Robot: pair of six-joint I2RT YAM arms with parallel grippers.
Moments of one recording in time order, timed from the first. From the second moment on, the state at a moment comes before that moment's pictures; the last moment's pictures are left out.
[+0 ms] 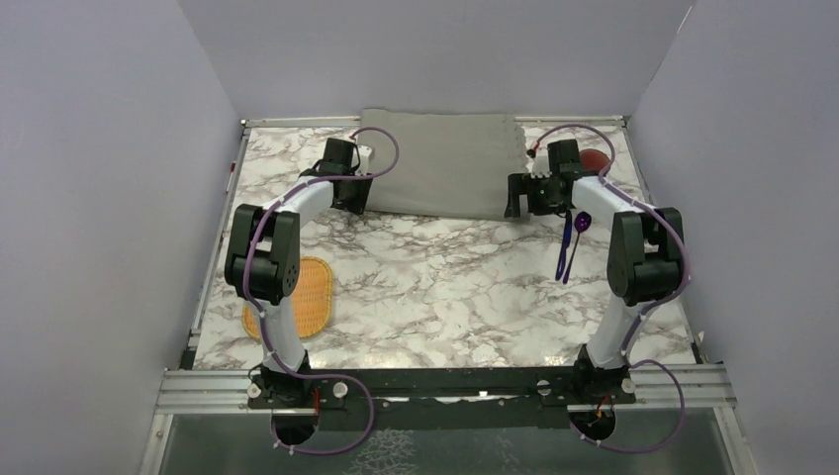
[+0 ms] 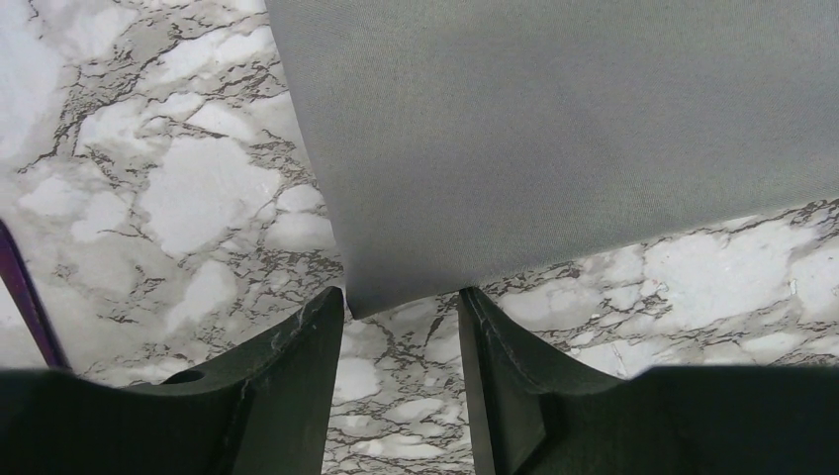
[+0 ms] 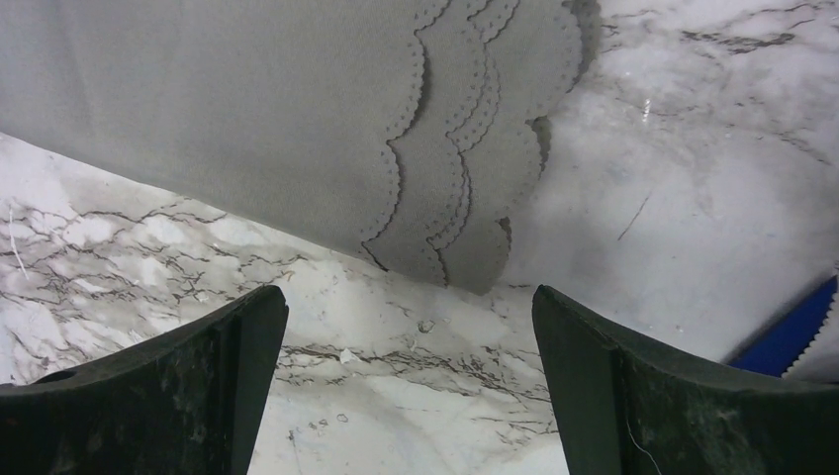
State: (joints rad) left arm -0.21 1.91 1.32 -0.35 0.06 0.10; right arm 0.10 1.85 1.26 -0.40 -0.25 -0.01
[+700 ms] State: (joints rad) left arm -0.21 1.95 1.32 -0.32 0.08 0.13; right arm 0.10 1.91 1.27 -0.40 -0.28 0.00
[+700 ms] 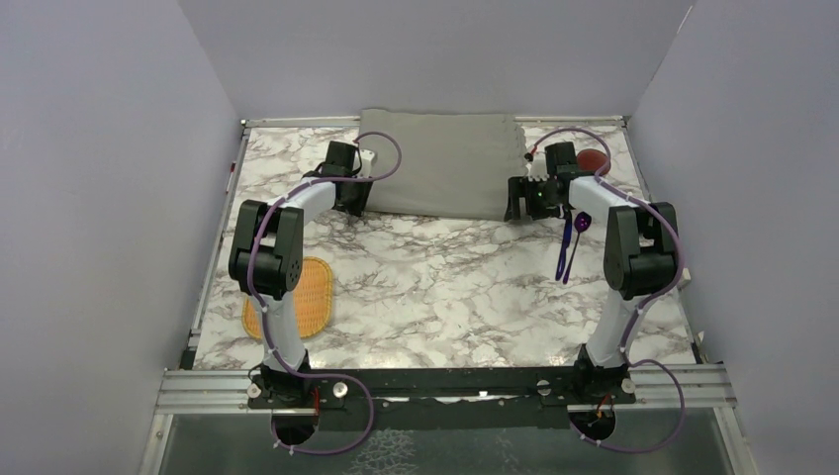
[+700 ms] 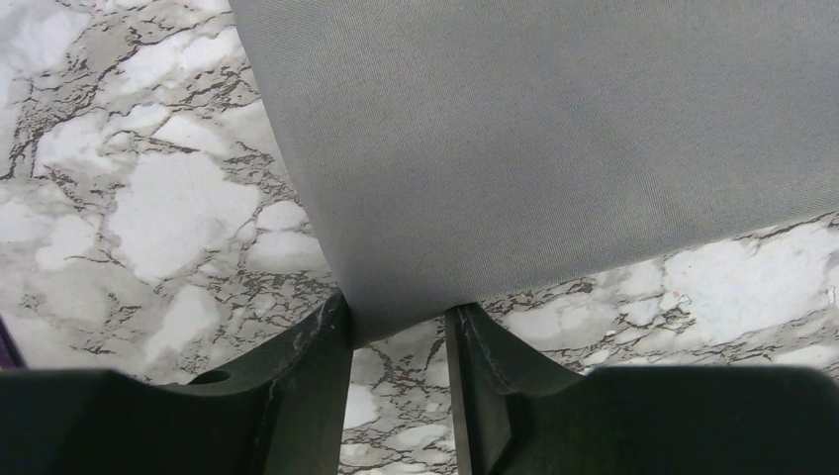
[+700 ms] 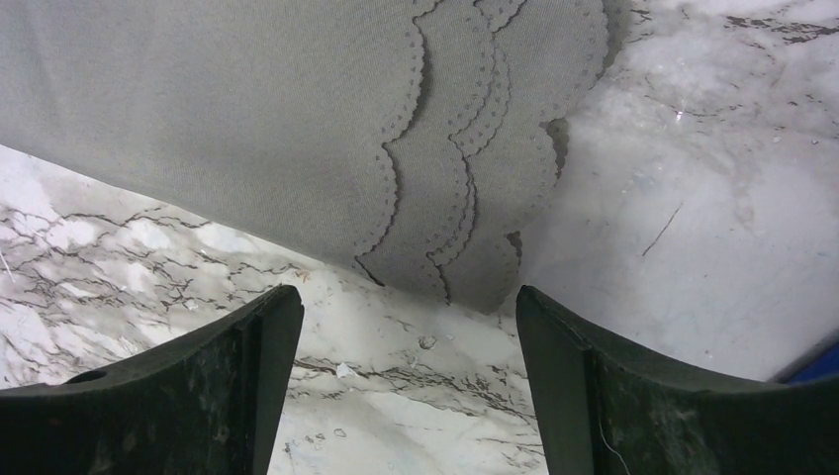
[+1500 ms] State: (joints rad) left arm -0.21 1.95 1.29 -0.29 0.08 0.16; right arm 0.10 1.93 1.27 -0.39 -0.28 0.00
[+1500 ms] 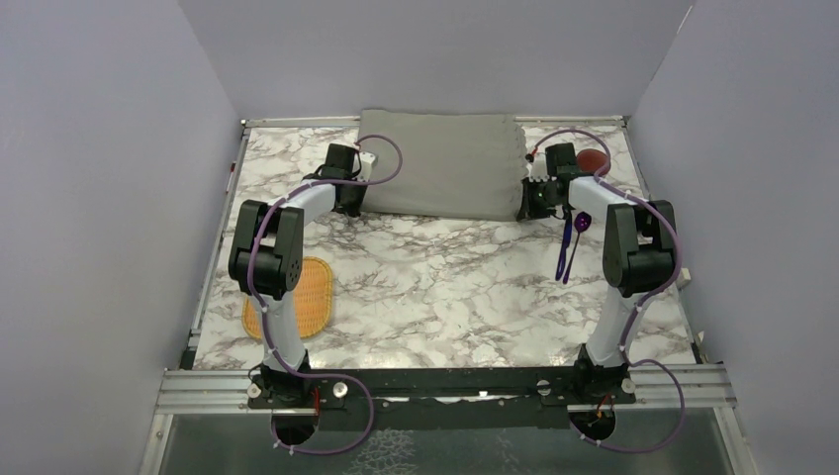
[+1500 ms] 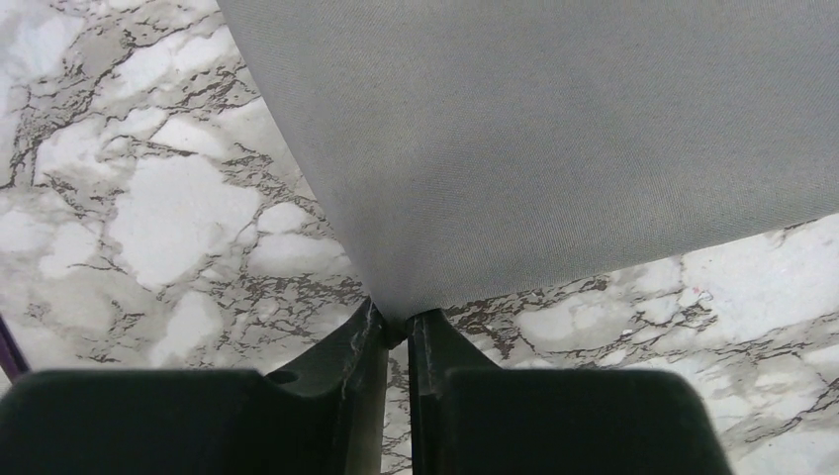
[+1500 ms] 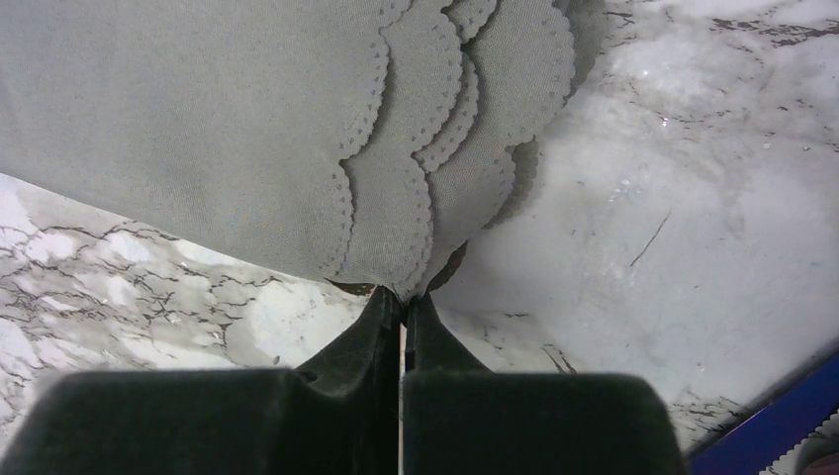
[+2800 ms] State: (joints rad) left arm -0.25 1.87 1.28 -0.80 0.23 0.44; right arm 0.10 1.76 1.22 -0.69 -0.27 -0.16
